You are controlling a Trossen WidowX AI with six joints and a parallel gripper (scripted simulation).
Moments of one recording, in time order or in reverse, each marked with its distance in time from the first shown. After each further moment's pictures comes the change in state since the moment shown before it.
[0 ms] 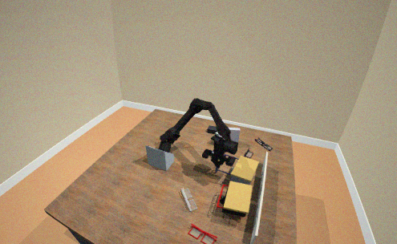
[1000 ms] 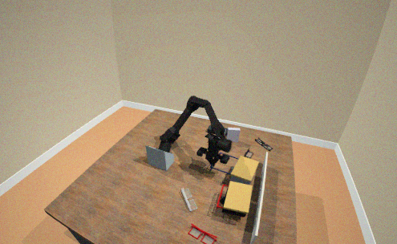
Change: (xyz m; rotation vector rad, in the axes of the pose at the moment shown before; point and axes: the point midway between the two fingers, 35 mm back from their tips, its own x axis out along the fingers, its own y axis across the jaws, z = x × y) arm -0.003 0.035 0.000 -0.001 0.000 0.000
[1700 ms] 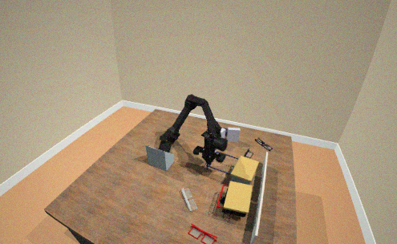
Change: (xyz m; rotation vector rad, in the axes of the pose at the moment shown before) arm -0.001 0.024 0.000 0.001 0.000 0.001
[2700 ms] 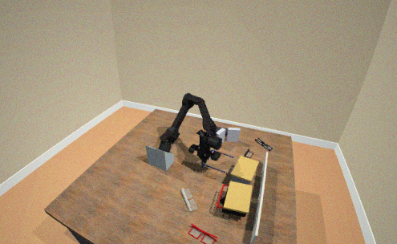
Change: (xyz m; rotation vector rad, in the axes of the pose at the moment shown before) arm -0.002 0.032 0.000 0.003 0.000 0.013
